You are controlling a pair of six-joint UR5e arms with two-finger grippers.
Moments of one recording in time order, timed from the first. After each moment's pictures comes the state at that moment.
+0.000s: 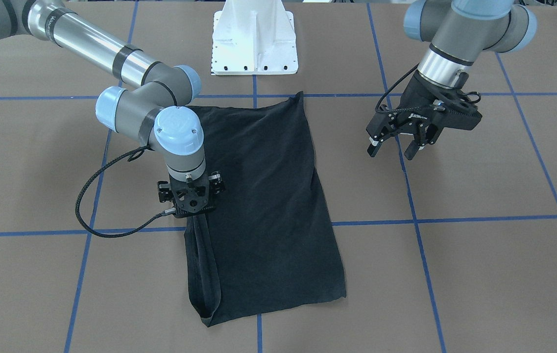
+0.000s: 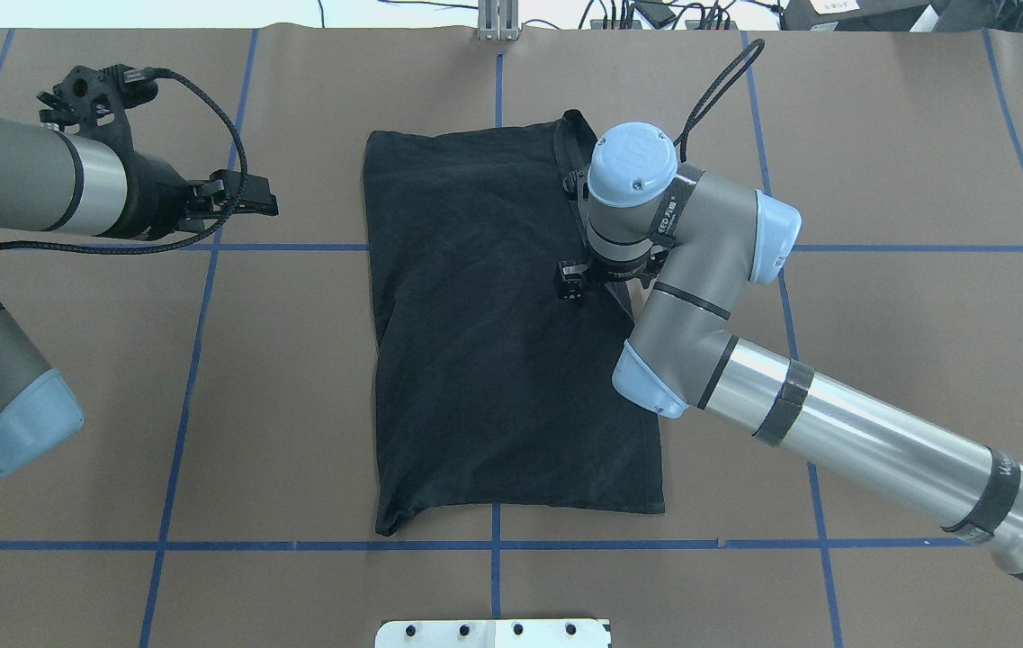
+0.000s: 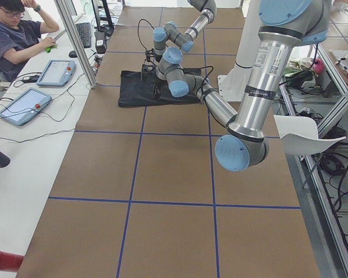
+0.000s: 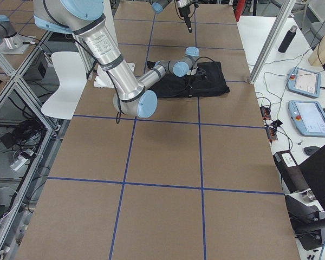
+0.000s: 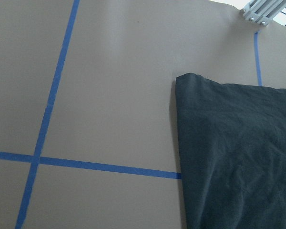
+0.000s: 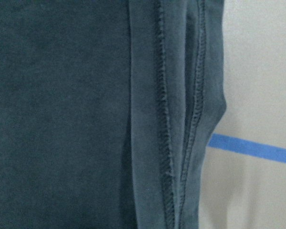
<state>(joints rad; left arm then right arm) -0.80 -1.86 -1.95 -2.00 -1.88 -1.26 0.64 -0.83 1.34 -1.49 1.93 0.83</state>
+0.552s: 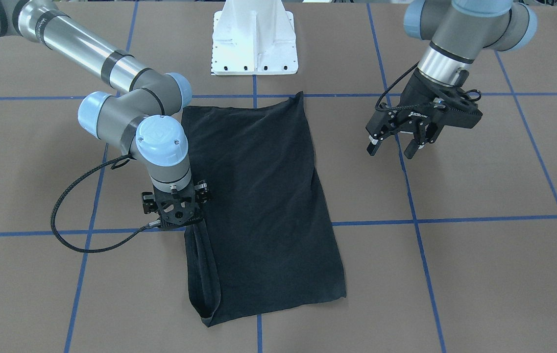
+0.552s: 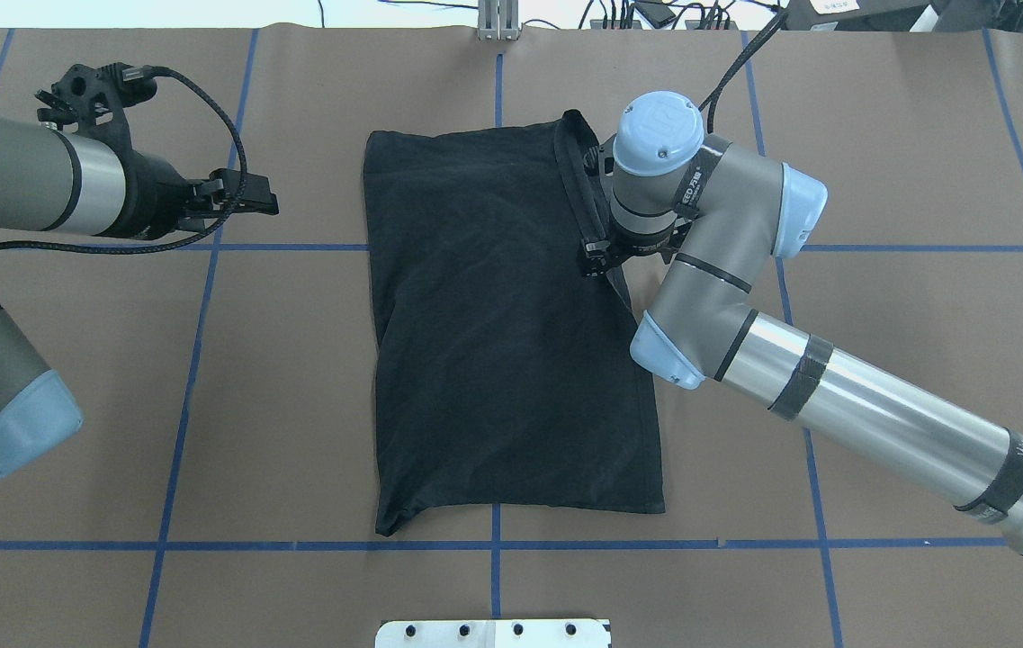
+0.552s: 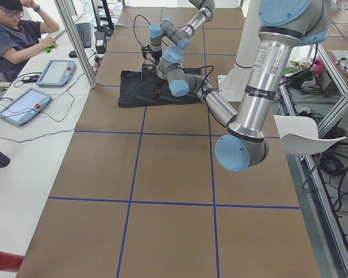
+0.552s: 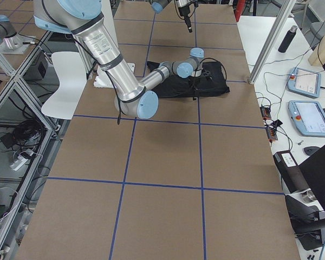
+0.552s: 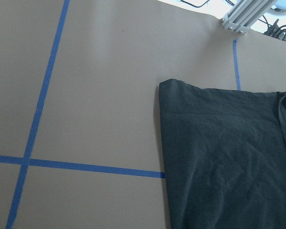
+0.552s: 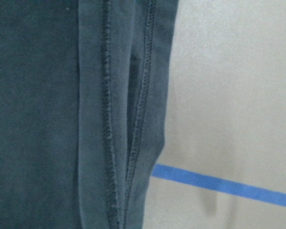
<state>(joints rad) -0.80 -1.86 -1.96 -2.00 -1.87 -1.26 0.69 -0.85 1.34 -1.50 1.94 0.75</state>
